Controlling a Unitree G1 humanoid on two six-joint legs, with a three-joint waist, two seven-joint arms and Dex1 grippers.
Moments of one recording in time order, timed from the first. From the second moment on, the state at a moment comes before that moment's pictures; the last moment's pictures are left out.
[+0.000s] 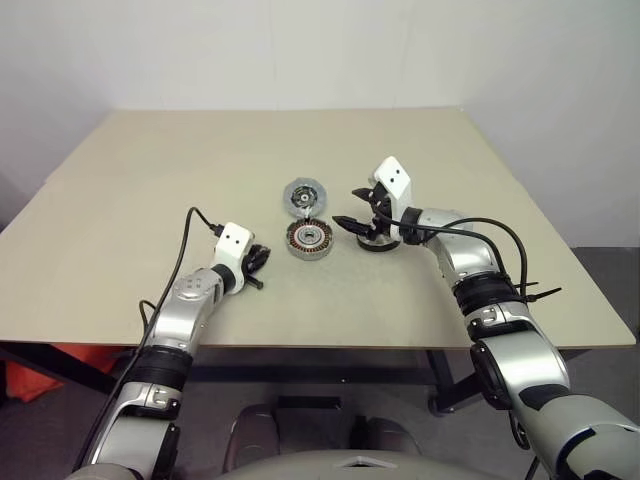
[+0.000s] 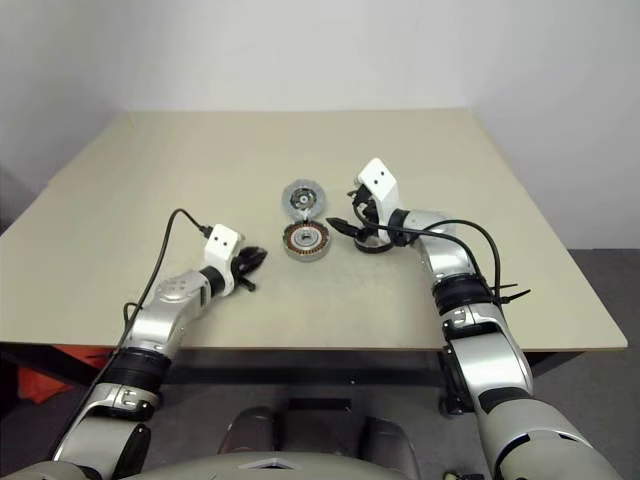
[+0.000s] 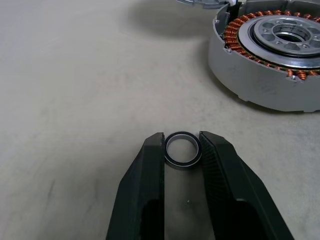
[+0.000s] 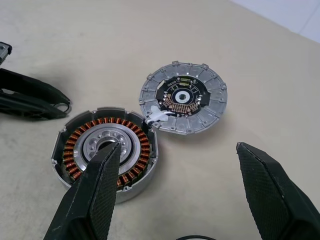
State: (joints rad) left arm -0.35 0.28 -0.03 0.30 -0.10 0.28 -0.47; right arm -0.77 -0.33 0.10 0.67 0.08 0.05 0.87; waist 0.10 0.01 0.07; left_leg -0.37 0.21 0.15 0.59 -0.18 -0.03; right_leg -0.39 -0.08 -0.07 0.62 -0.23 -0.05
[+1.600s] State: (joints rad) left arm -0.58 0.30 -0.11 0.32 -0.16 0.45 -0.64; right arm -0.76 -0.30 0.09 0.67 0.08 0.01 0.80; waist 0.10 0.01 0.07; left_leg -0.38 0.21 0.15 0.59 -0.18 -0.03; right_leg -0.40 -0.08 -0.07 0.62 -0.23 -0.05
